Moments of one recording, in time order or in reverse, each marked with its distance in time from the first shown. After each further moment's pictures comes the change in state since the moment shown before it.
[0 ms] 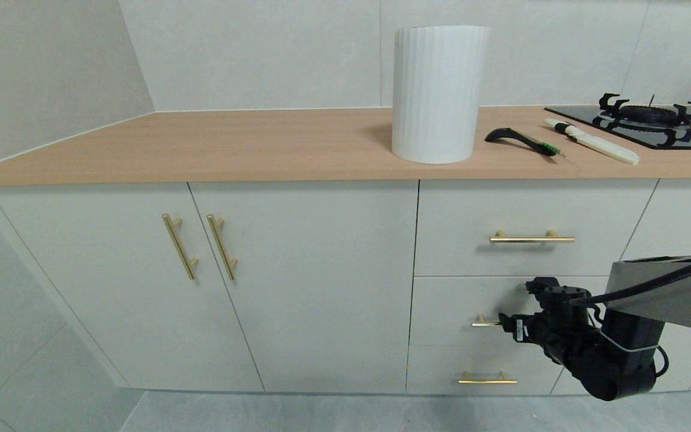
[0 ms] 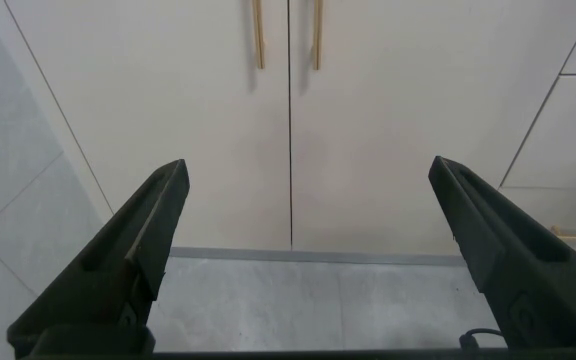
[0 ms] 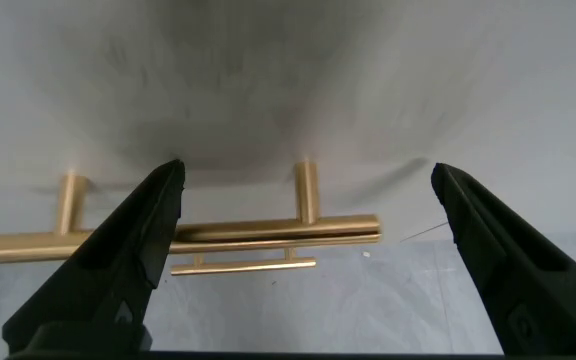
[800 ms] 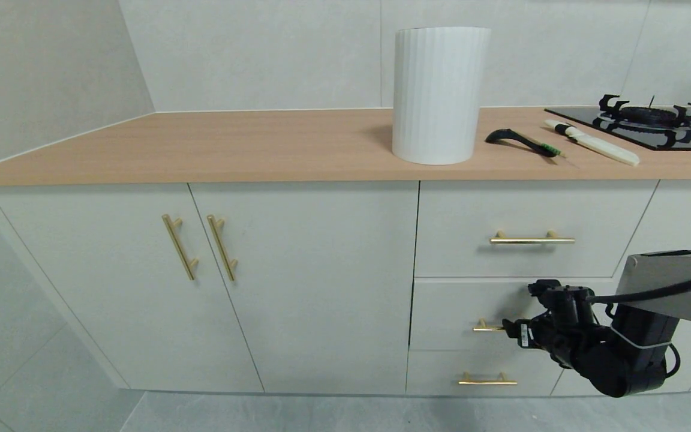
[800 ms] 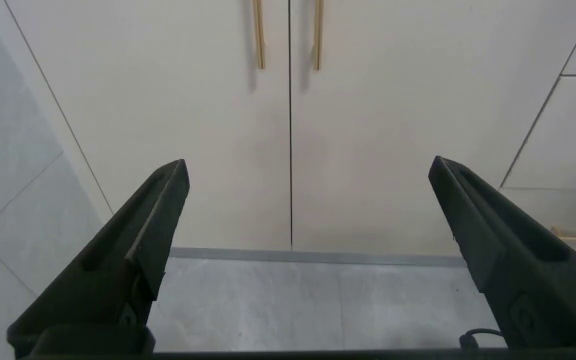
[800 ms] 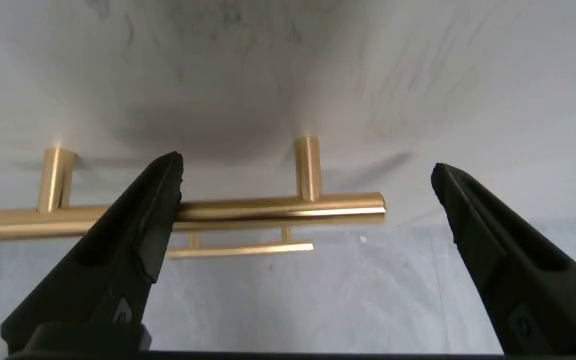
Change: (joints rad) left arm 0.000 0.000 0.000 0.000 0.000 0.000; right arm 0.000 -0.044 0.041 0.162 0.009 -0.003
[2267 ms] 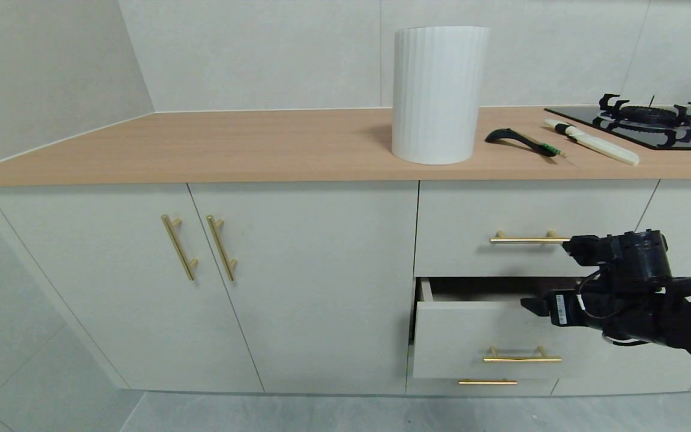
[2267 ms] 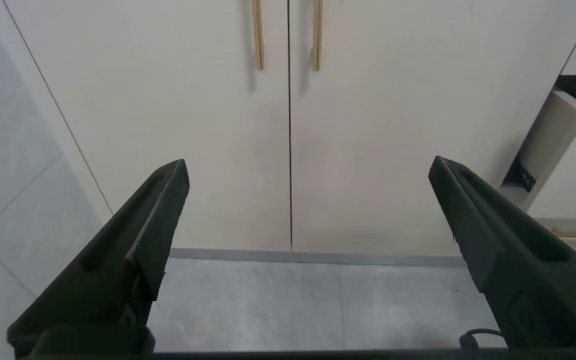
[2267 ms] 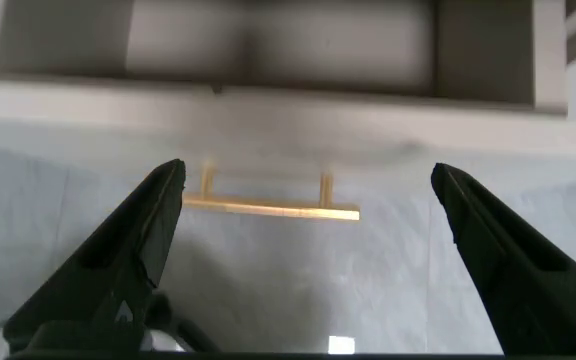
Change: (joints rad) left arm 0.000 0.000 0.000 0.000 0.000 0.000; right arm 0.046 -0.606 0.039 0.527 0.117 0.006
